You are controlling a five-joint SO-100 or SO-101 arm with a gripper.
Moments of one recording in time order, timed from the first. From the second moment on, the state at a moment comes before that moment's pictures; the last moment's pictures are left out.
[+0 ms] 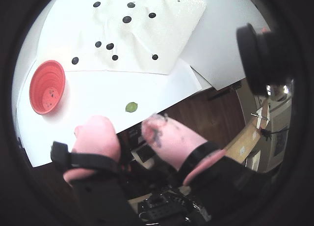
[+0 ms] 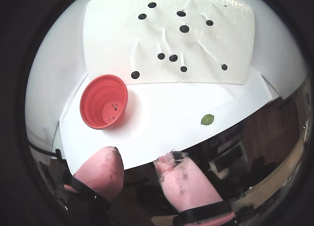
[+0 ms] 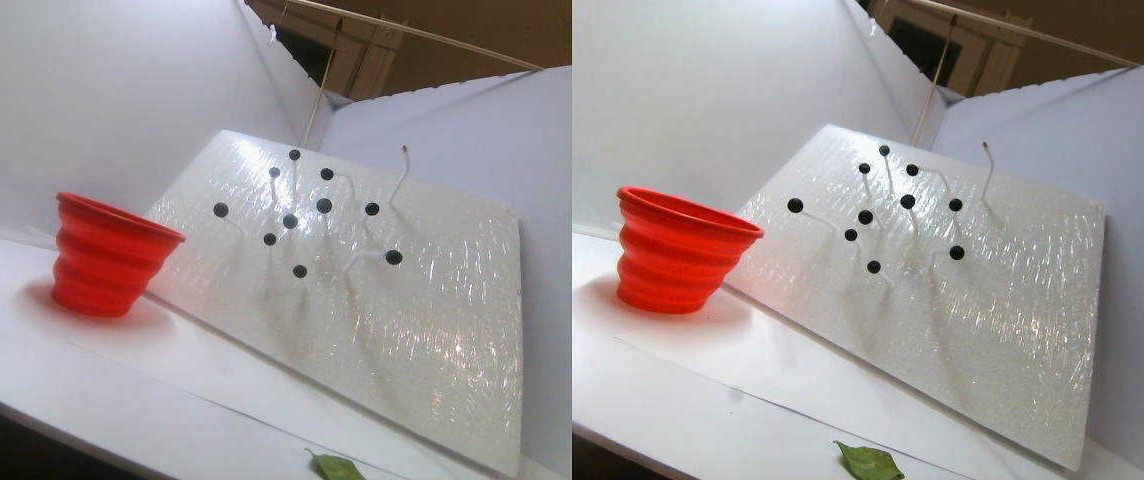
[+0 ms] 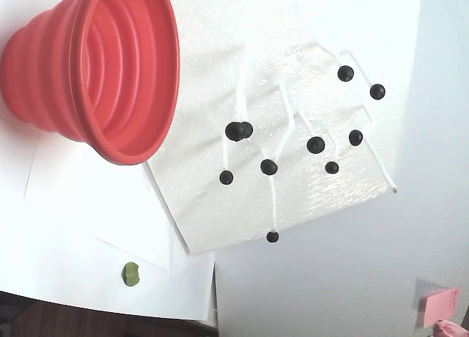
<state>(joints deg) 11.1 155.7 120.6 66.4 -73.0</state>
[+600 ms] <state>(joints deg) 6.4 144.8 124.3 54.9 -76.5</state>
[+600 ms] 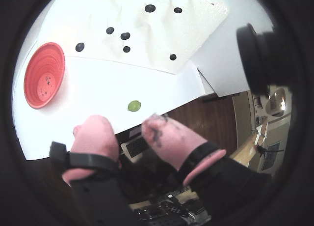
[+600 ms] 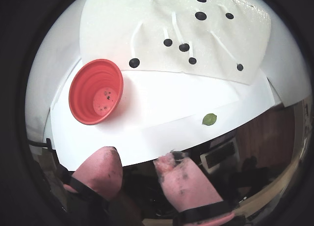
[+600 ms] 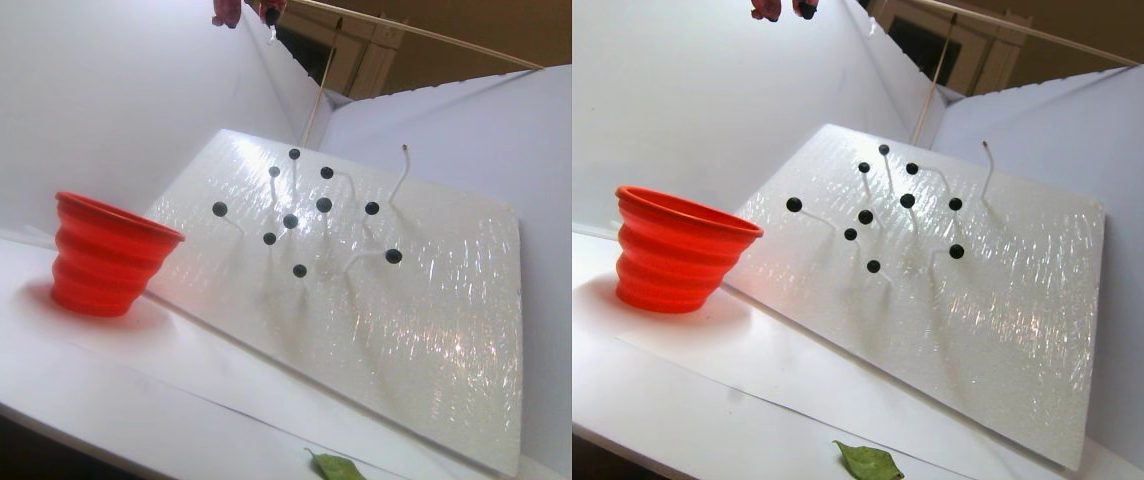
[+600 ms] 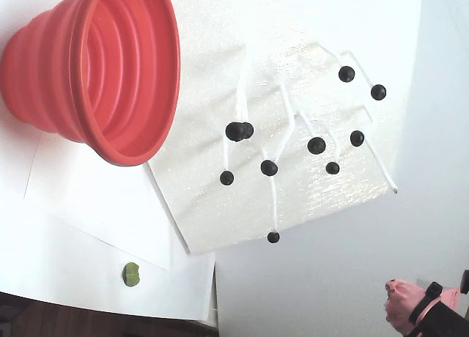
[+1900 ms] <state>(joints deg) 5.3 122.6 125.3 34.4 -84.8</state>
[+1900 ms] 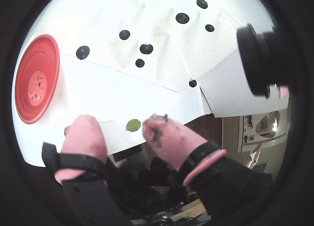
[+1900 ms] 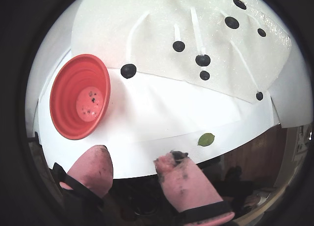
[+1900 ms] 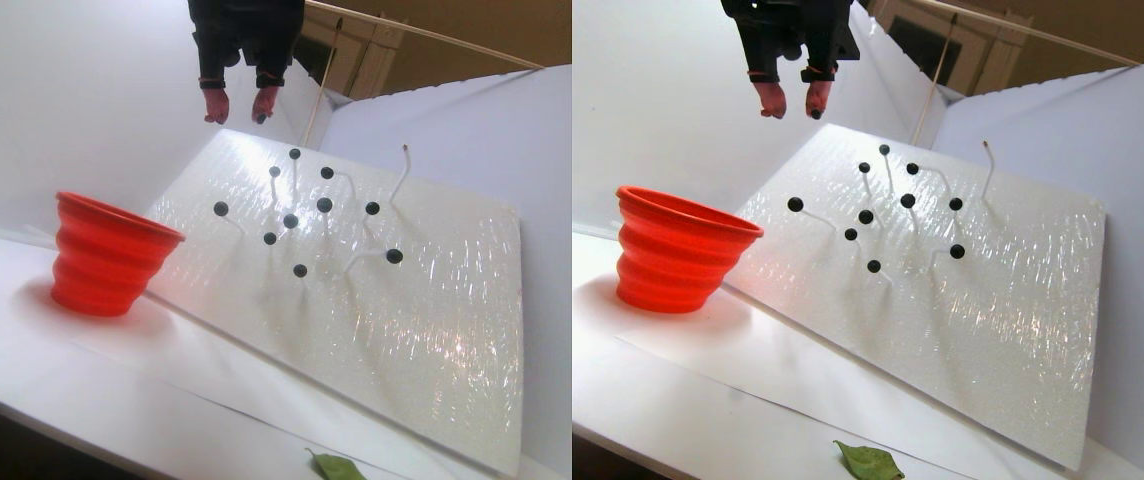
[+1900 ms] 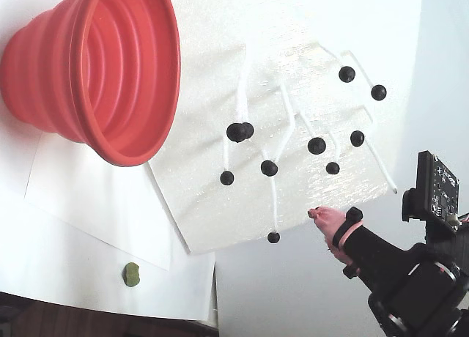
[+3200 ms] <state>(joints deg) 2.5 101.1 123.9 14.7 -89.5</state>
